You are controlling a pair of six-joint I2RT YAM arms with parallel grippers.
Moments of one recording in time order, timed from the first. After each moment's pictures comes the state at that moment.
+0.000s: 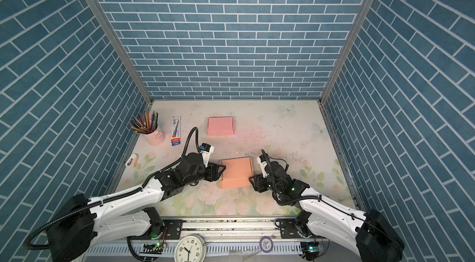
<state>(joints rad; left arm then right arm) -0.81 1.15 0.53 0.01 0.06 -0.58 0.84 0.92 0.33 -0.14 -0.10 0.53</state>
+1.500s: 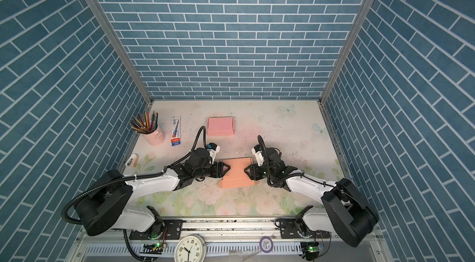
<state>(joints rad) -0.74 1.43 0.53 0.19 0.22 -0.63 0.67 1.29 0.46 0.05 -0.32 0.42</state>
